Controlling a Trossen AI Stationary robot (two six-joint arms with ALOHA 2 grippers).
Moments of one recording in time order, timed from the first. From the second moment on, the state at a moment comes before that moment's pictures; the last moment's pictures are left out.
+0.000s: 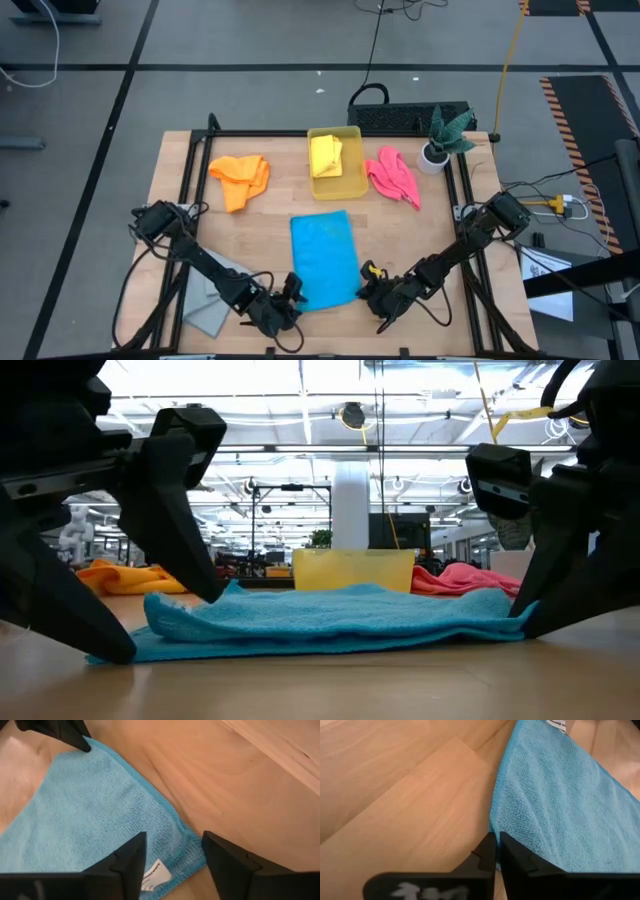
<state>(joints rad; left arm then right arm) -0.70 1.96 1.00 0.06 -0.41 0.13 0.68 1.84 0.71 0.33 0.42 -0.23</state>
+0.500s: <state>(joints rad) -0.73 1.86 1.00 0.00 -0.41 0.16 0.68 1.84 0.71 0.33 0.42 -0.22</state>
